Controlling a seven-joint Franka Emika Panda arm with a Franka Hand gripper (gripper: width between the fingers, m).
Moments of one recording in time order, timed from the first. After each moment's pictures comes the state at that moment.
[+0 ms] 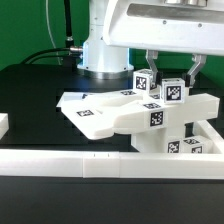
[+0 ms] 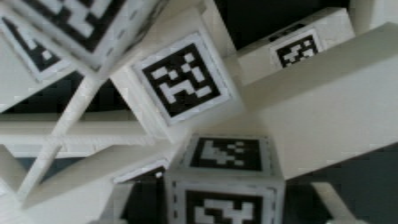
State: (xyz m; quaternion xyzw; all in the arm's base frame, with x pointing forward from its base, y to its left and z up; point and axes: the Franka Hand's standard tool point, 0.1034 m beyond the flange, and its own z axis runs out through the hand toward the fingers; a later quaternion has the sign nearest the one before) arm 0.640 0.061 0.123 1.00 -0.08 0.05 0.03
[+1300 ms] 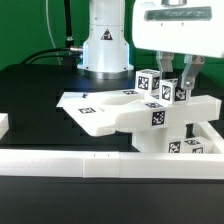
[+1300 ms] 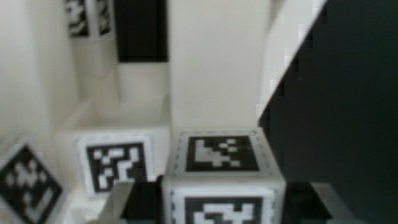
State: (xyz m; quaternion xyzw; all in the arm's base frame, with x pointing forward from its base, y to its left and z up) arm 0.644 0.066 0.121 0.79 -0.61 0.06 -0.04
